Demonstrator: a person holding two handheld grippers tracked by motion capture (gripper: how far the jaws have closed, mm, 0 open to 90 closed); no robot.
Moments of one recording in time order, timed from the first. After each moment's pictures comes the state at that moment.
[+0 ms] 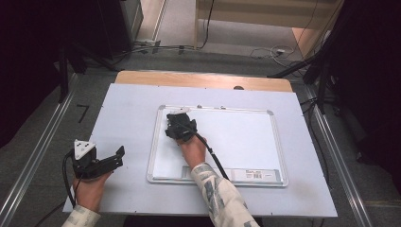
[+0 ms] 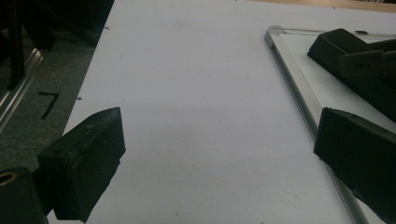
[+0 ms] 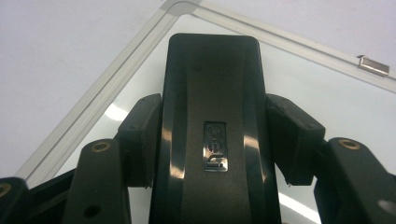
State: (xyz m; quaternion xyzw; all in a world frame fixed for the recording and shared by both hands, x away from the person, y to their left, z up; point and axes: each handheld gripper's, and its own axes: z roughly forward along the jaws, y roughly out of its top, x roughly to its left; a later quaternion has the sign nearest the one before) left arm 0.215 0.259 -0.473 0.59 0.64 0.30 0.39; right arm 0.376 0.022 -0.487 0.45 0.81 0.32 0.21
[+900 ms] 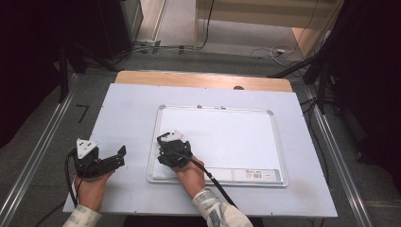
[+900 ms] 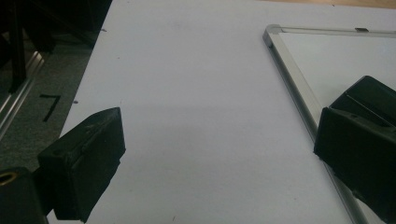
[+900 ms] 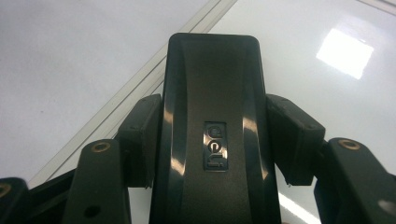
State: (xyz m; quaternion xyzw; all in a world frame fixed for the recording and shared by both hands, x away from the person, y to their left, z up) left arm 0.218 0.255 -0.473 0.60 0.63 0.31 0.38; right arm 0.294 0.023 -0.489 0.40 0.84 0.32 0.19
